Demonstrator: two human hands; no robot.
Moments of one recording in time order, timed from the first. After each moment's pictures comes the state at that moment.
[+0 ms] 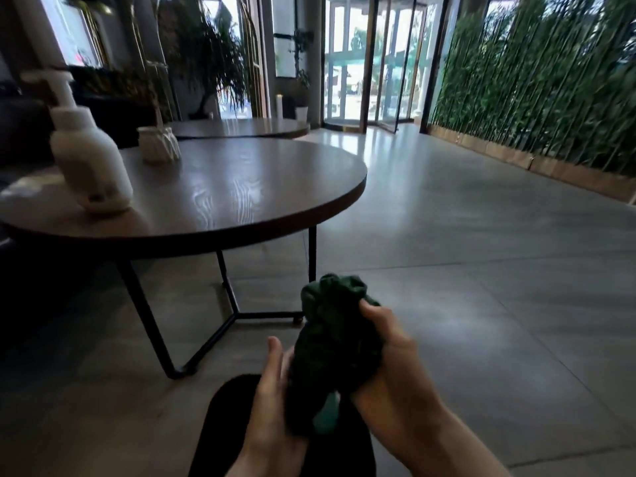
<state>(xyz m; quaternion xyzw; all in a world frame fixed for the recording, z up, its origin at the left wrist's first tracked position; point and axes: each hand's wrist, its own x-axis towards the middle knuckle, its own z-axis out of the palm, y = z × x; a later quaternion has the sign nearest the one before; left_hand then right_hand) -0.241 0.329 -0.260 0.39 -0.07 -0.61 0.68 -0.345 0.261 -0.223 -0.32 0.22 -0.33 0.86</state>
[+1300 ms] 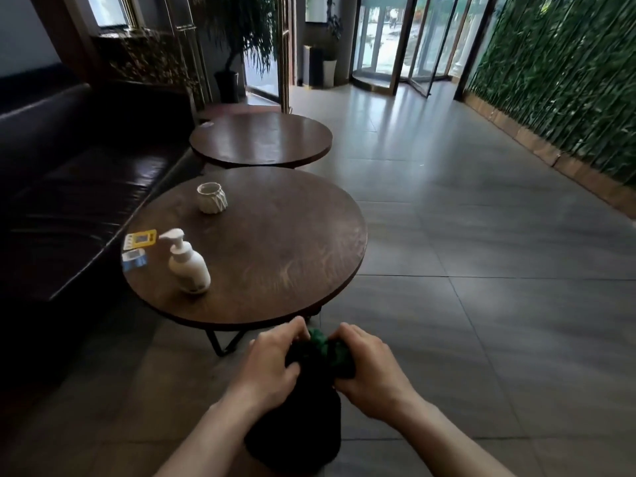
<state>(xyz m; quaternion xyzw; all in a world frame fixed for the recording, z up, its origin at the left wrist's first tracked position) -0.210 0.369 0.123 0.78 -0.52 -0.21 0.27 -0.376 0.263 0.114 -0.89 0.31 -0.13 0.30</state>
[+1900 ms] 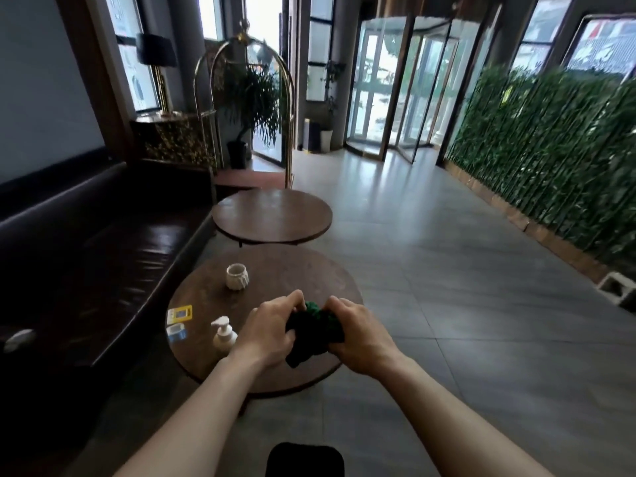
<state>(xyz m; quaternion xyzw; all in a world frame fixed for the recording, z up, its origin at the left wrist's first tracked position) -0.141 0.392 0.405 0.77 -0.56 -0.08 0.29 -0.301 0.284 0.403 -0.93 0.29 -0.15 0.16</state>
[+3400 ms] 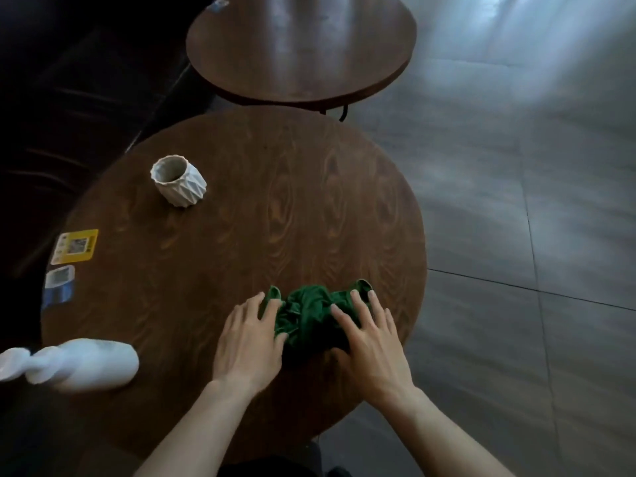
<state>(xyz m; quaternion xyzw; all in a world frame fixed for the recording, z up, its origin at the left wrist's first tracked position) -0.014 0.017 0.006 0.91 -0.38 -0.19 0.00 -0.169 -0.129 -0.027 -0.94 0.26 0.09 0.22</state>
